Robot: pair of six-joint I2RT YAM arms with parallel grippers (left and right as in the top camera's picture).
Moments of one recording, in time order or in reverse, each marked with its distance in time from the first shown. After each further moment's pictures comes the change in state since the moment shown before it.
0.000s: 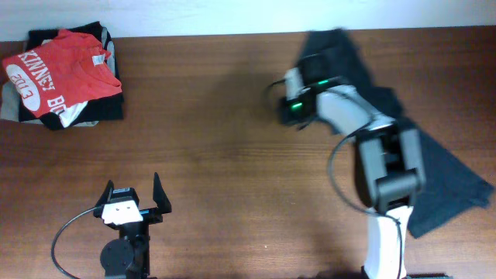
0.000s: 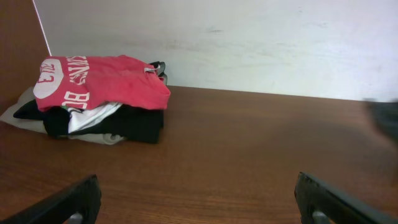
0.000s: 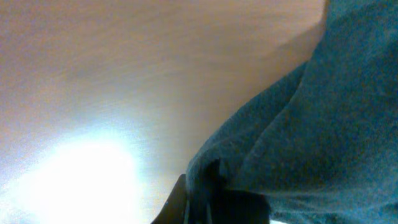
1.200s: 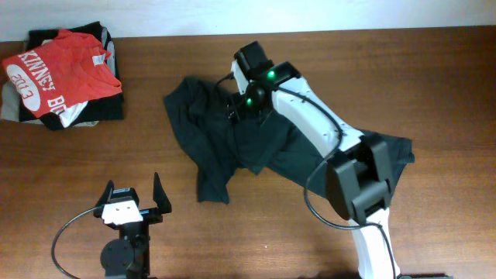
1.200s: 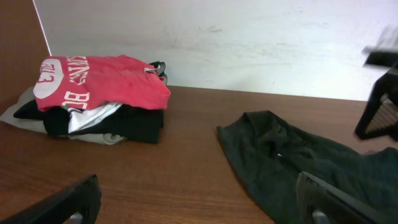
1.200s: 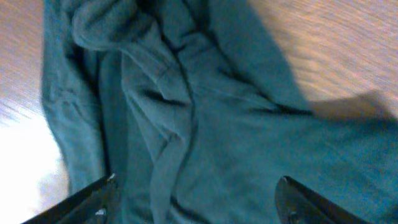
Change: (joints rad) left arm 0.000 0.000 0.000 0.000 0.000 0.000; right arm 0.221 0.051 0.377 -0.303 0.102 -0.020
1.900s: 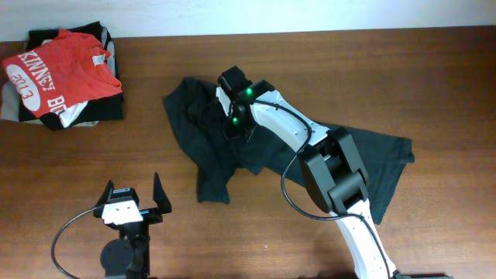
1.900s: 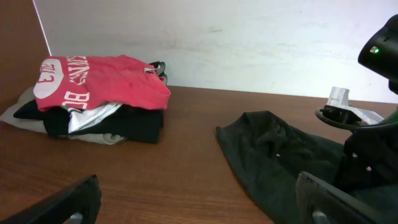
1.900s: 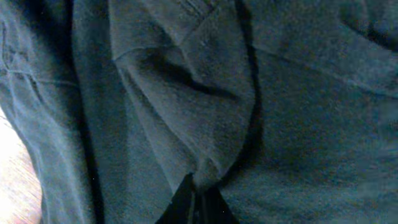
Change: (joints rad) left arm 0.000 0.000 0.000 0.000 0.000 0.000; right arm 0.059 0.143 0.000 0.027 -0.070 0.001
